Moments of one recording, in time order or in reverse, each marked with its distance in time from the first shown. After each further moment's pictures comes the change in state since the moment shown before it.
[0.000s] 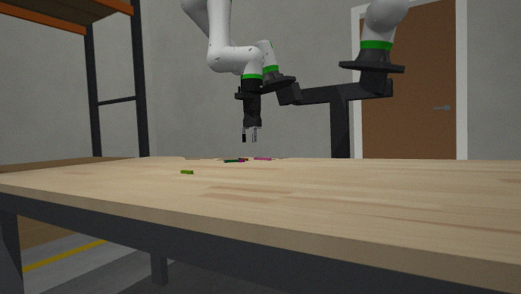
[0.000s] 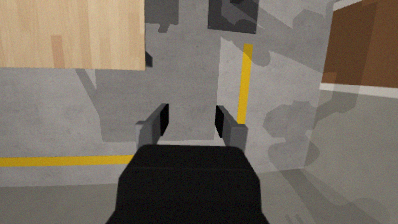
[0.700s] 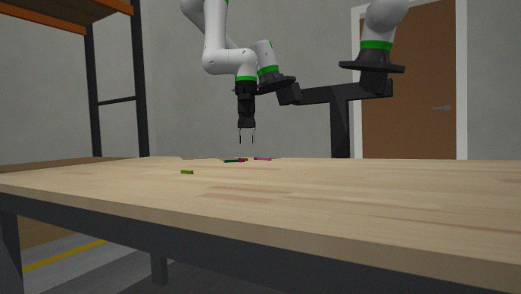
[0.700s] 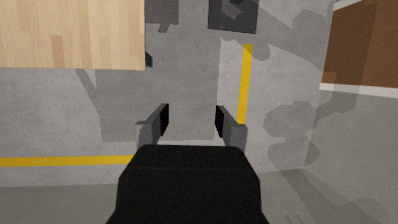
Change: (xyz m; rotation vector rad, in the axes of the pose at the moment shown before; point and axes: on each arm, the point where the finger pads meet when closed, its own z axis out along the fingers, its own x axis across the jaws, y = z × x) left arm 0.000 0.000 0.000 0.000 0.000 0.000; right arm 0.014 0.001 0.005 0.000 0.002 -0.578
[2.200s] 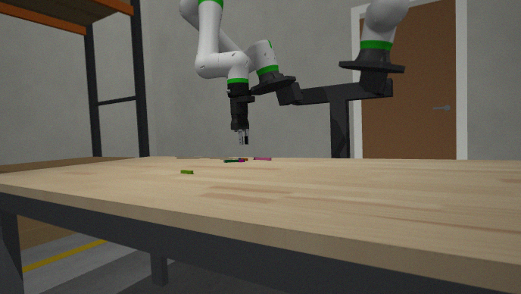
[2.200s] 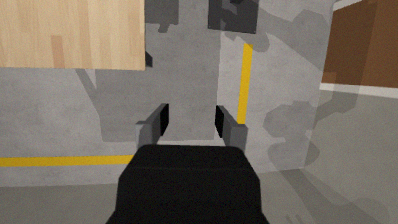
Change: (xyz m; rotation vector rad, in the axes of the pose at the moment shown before) left arm 0.000 0.000 0.000 0.000 0.000 0.000; right arm 0.013 0.022 0.005 0.001 -0.030 -0.692
